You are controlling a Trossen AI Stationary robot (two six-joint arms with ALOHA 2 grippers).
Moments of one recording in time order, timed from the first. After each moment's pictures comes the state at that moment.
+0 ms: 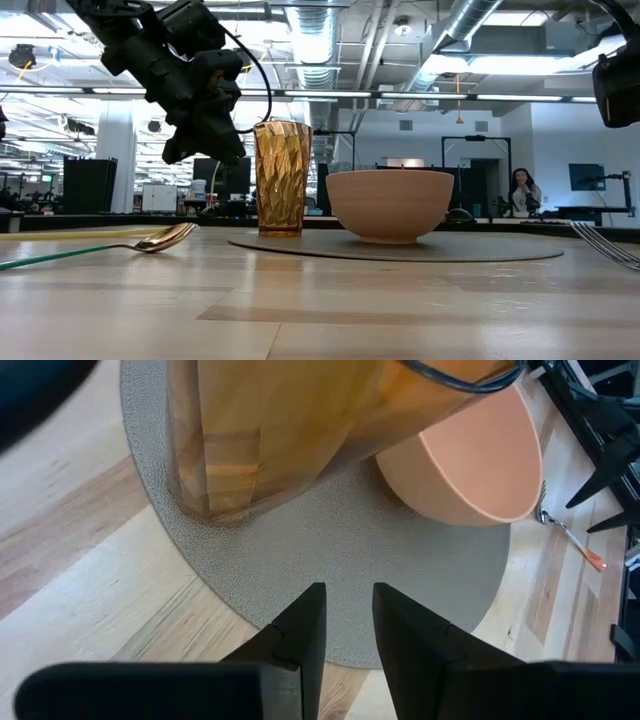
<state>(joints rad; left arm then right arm) 0.20 1.24 0.61 -0.14 0.12 -0.61 0.86 1.36 0.64 -0.35 0.26 1.53</state>
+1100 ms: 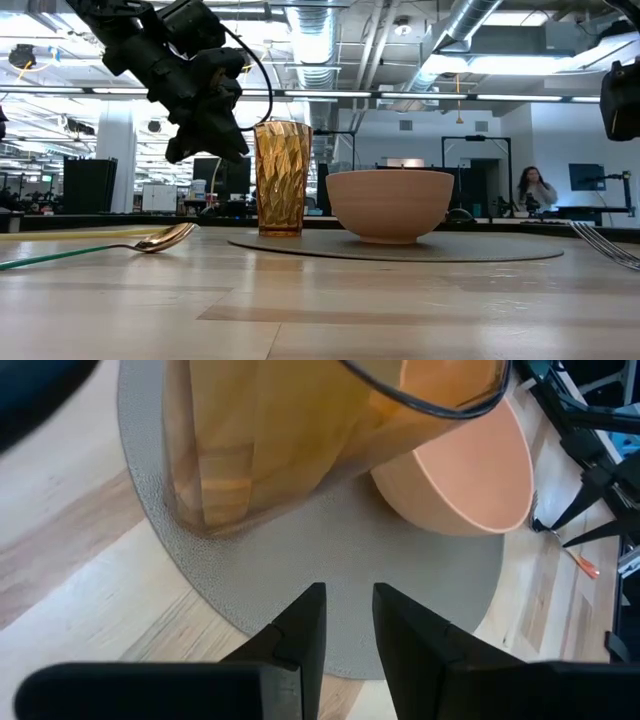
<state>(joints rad) 0.20 1.24 0.61 -0.11 0.12 -0.61 0.83 1.57 0.64 -0.21 0.21 1.43</state>
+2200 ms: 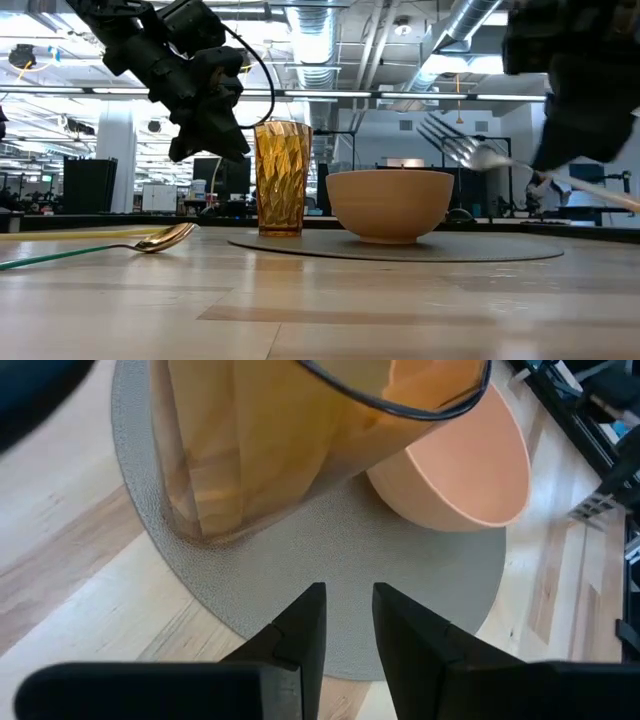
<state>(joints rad) 0.20 1.24 0.61 -0.11 0.12 -0.55 0.66 1.14 0.64 -0.28 0.42 1.07</state>
